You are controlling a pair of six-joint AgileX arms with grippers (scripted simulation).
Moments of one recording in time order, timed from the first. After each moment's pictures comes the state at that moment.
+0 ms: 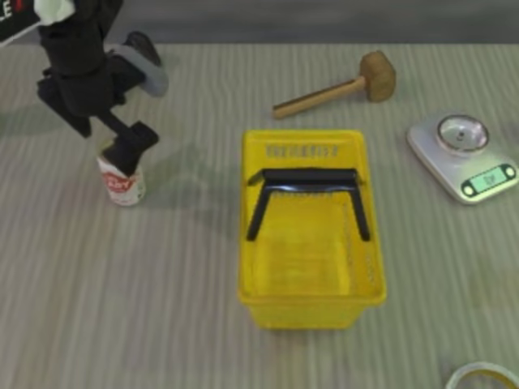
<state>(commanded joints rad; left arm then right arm) -0.20 2.32 1.96 -1.20 0.00 0.62 0.00 0.00 0.00 0.00 0.00 0.00</state>
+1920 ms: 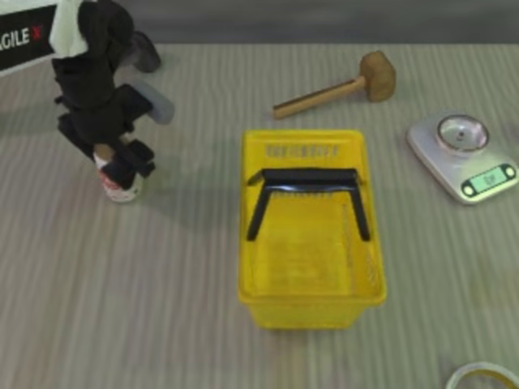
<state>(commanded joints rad) -0.20 2.36 1.85 -1.05 0.00 0.63 0.00 0.00 0.00 0.00 0.00 0.00</state>
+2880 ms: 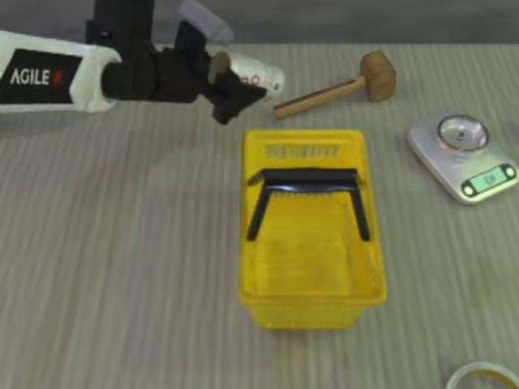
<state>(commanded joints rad) -0.28 2.25 1.51 0.07 0.74 0.29 0.00 0.00 0.00 0.00 0.00 0.00</state>
